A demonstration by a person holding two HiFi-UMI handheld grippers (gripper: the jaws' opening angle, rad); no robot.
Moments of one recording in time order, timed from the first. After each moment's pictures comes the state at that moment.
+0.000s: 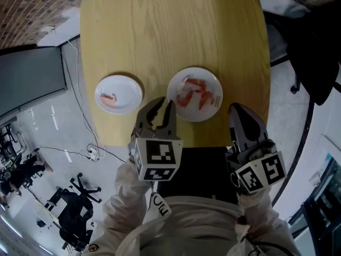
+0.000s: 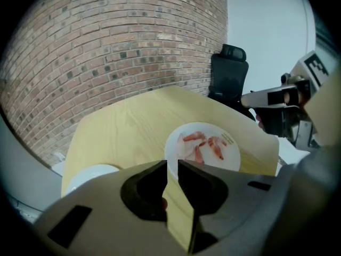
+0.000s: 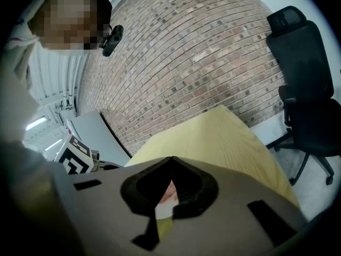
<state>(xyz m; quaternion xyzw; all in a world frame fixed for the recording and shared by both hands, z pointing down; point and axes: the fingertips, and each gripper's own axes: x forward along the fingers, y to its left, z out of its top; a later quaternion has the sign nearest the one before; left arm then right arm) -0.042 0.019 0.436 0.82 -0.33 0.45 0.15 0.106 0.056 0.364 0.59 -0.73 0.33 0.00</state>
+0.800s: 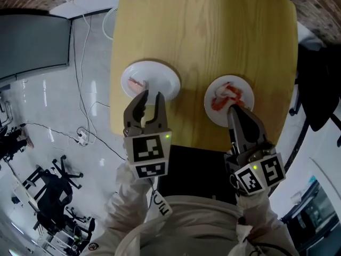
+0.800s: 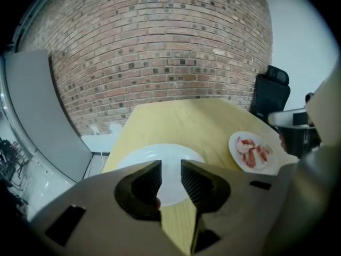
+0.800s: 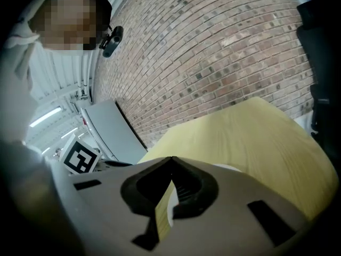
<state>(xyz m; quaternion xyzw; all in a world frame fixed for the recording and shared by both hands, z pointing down) -0.185 -0.029 0.419 0.75 -0.52 0.35 0.21 -0.003 0.010 0.357 0.52 -0.79 0.33 0.04</state>
